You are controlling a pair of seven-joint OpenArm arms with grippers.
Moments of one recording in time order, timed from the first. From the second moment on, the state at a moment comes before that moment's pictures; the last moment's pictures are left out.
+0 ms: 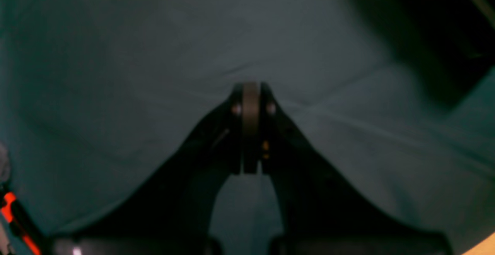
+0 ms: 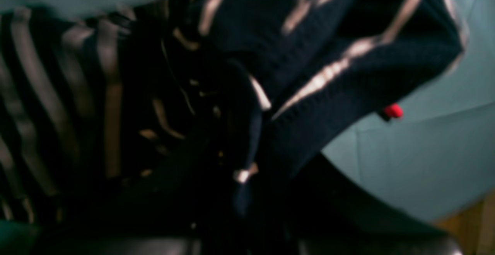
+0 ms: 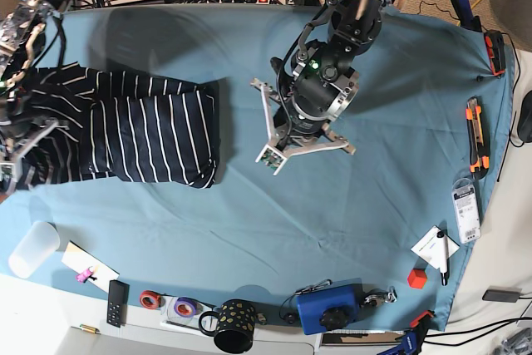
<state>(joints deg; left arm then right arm) -2.3 1.2 29.9 108.6 11.5 -6.3 70.1 0.1 27.3 31.2 110.2 15.0 21.1 -73.5</state>
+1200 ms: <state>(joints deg) -1.3 -2.8 21.4 108.7 12.1 -3.4 69.8 -2.4 17.5 -13.8 116.8 -16.1 11.7 -71.5</state>
